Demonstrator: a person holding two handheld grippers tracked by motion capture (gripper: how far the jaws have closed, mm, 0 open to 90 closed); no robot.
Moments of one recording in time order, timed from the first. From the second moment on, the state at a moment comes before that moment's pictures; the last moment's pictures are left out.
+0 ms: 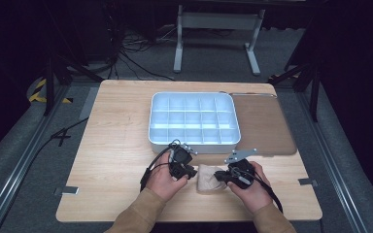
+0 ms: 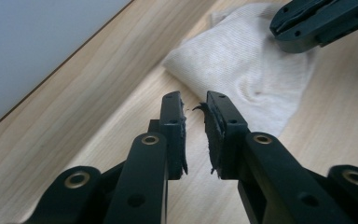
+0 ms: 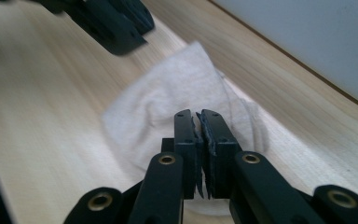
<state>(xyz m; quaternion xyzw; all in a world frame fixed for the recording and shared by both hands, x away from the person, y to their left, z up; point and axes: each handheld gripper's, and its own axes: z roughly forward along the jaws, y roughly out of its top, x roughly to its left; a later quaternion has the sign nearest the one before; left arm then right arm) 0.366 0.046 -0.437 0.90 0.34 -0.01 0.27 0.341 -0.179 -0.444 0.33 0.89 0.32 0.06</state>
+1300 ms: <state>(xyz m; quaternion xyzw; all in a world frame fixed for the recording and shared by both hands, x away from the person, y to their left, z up) 0.355 0.021 -0.442 0.91 0.29 -0.01 0.29 0.343 -0.172 -0.452 0.29 0.91 0.29 0.09</state>
